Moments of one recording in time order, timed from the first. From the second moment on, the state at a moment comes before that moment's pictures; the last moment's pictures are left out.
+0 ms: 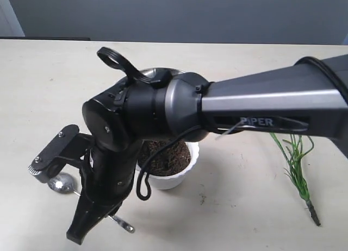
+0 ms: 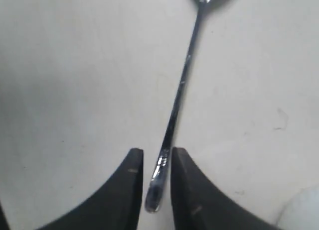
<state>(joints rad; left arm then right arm) -0.03 0.00 0.00 0.21 0.25 0.01 1.22 2.04 -1.41 0.22 0.81 -0.28</state>
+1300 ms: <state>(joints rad) -0.03 0.00 0.00 0.21 0.25 0.01 1.23 2.17 -1.58 0.04 0.99 -0.16</state>
